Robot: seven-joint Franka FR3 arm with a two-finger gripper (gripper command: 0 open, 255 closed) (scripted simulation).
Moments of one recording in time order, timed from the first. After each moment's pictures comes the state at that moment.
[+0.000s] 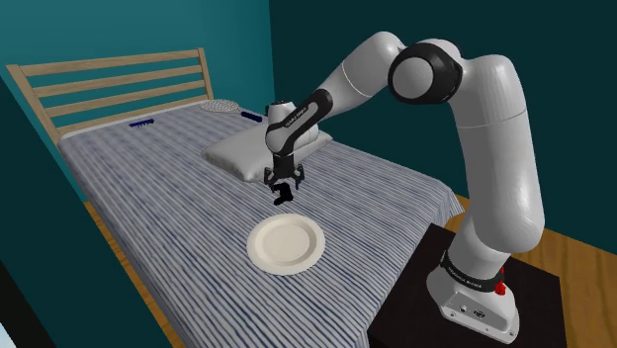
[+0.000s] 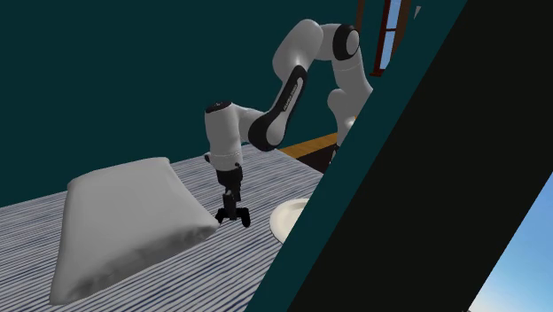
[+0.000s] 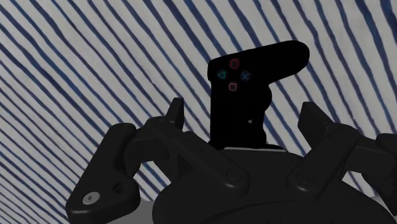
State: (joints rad) arm 0.04 0.51 -0.02 -1.87 0.07 2.33 0.65
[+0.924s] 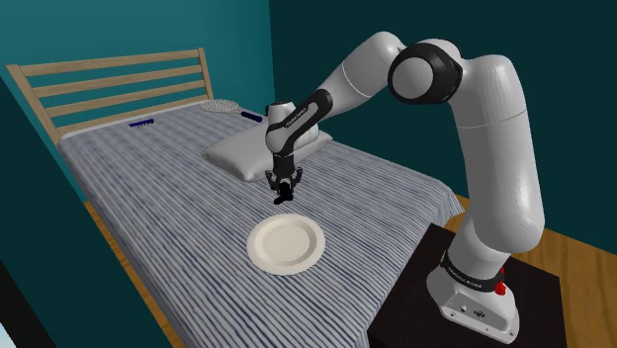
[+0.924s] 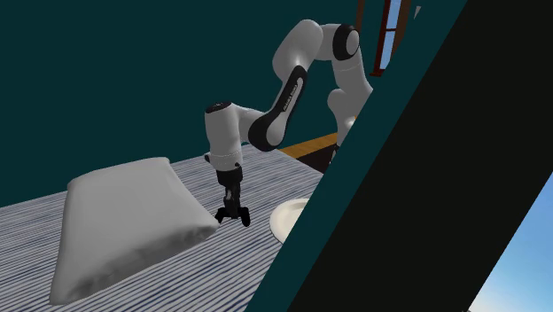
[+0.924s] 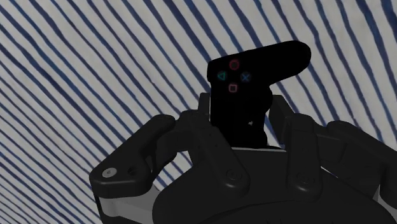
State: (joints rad) arm 0.04 0.51 -0.02 -1.87 0.07 2.34 0.65
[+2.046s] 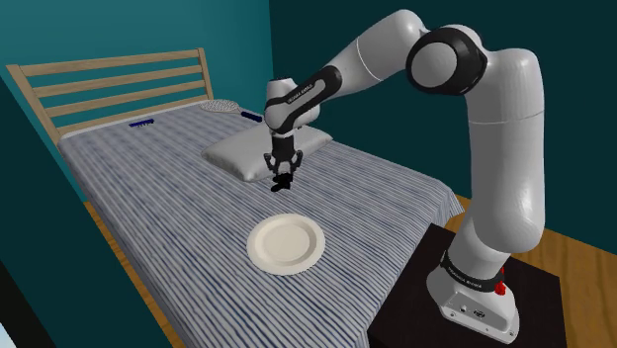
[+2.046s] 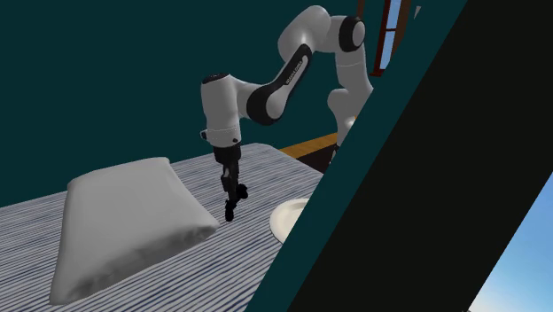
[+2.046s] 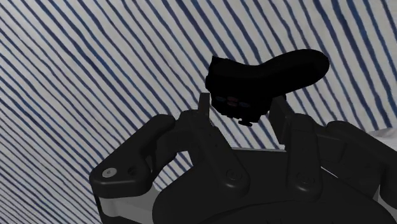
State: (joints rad) arm 0.04 0.39 -0.03 -1.84 0.06 2.19 0.66
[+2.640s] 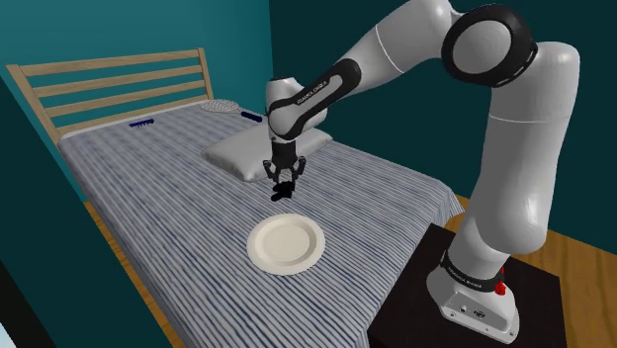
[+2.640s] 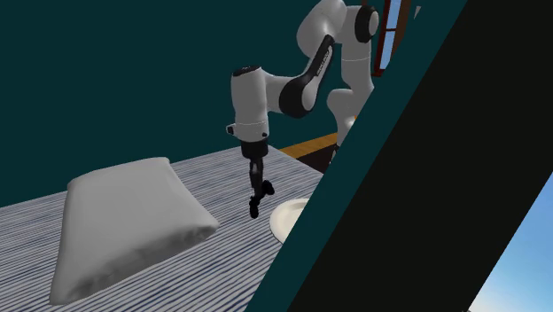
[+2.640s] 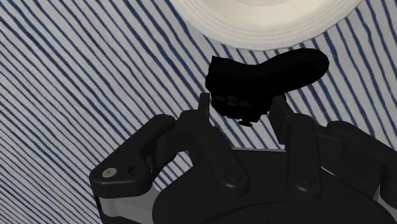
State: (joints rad) arm 0.11 0.22 0.01 -2.05 0.05 2.23 0.76
